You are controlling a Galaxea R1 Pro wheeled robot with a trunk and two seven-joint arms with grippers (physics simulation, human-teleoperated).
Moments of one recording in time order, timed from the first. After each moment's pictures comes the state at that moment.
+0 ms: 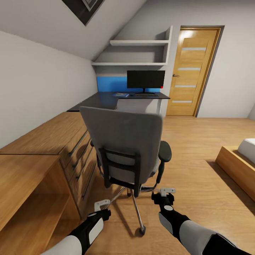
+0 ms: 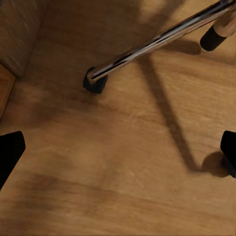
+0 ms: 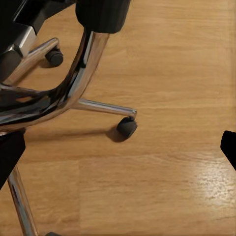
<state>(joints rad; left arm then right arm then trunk) -0.61 -0.15 -0.18 -0.31 0.38 0.12 0.30 -0.75 0.06 0.68 -0.15 -0.61 -0.23 -0.32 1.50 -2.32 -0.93</state>
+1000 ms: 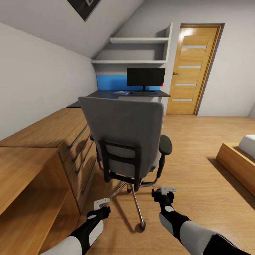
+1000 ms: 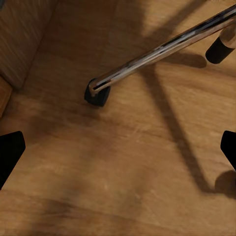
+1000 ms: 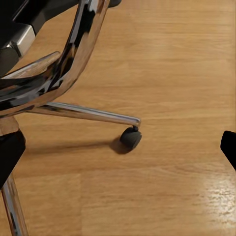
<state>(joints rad) -0.61 -0.15 -0.21 -0.29 0.38 -0.01 0.30 -0.75 0.06 0.69 -0.15 -0.62 -0.33 -0.31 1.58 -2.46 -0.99</state>
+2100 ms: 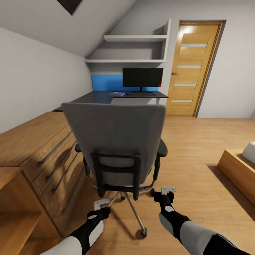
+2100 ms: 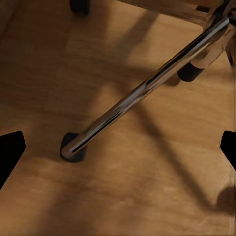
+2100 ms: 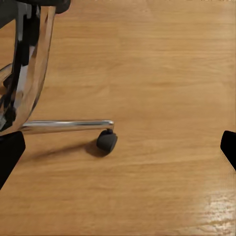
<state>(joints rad) -0.61 -0.15 -0.22 -0.29 0.38 -0.01 0.30 -0.75 0.06 0.69 -0.15 -0.62 -0.34 -0.31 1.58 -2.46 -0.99</state>
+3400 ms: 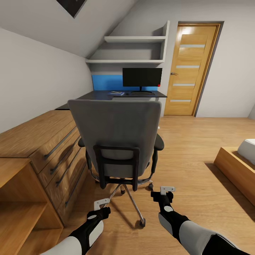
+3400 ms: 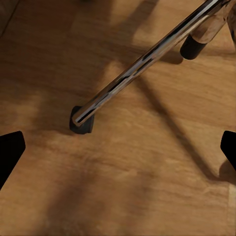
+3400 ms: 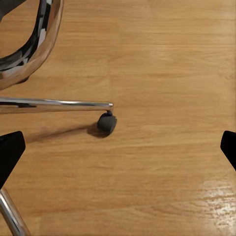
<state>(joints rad) -0.61 -0.15 -0.22 -0.29 0.38 -0.01 0.30 -0.75 0.07 0.69 -0.15 -0.62 -0.34 -0.31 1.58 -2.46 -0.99</state>
